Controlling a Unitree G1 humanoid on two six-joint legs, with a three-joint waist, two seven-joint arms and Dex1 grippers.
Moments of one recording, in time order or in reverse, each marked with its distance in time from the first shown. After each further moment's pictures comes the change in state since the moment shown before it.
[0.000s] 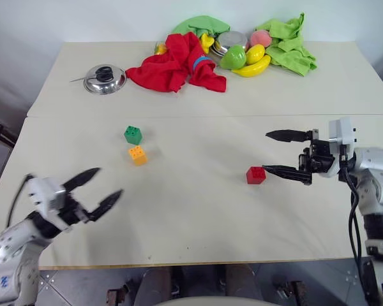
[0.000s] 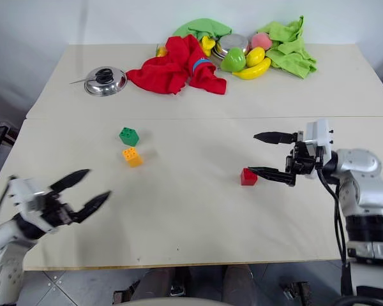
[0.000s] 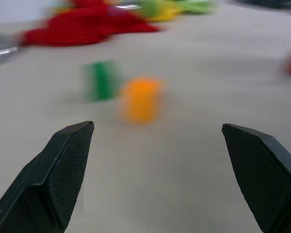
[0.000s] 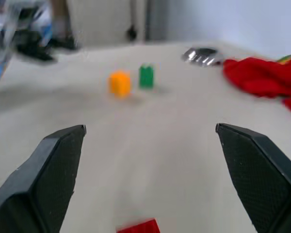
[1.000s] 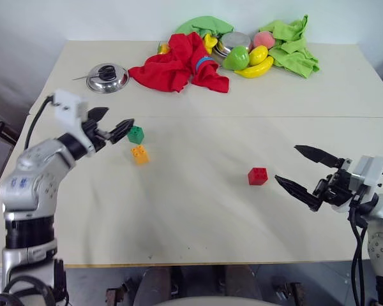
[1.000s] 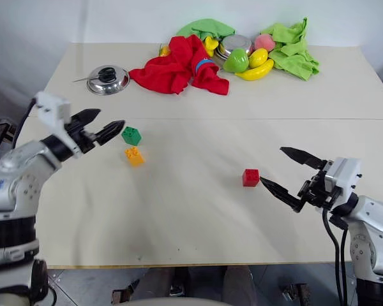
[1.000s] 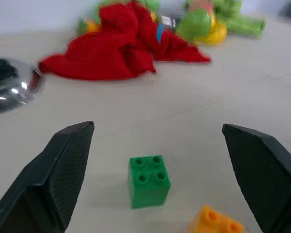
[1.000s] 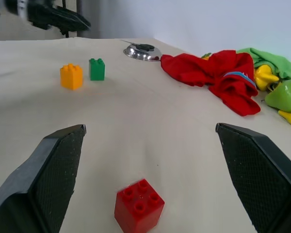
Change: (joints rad) left arm -0.827 0.145 -0.370 0.112 0.038 0.685 0.370; right arm 0.367 0.064 -0.181 -0.350 -0.038 -0.090 -0.272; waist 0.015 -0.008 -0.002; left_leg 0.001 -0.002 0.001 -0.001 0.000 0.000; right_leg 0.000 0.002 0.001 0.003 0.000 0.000
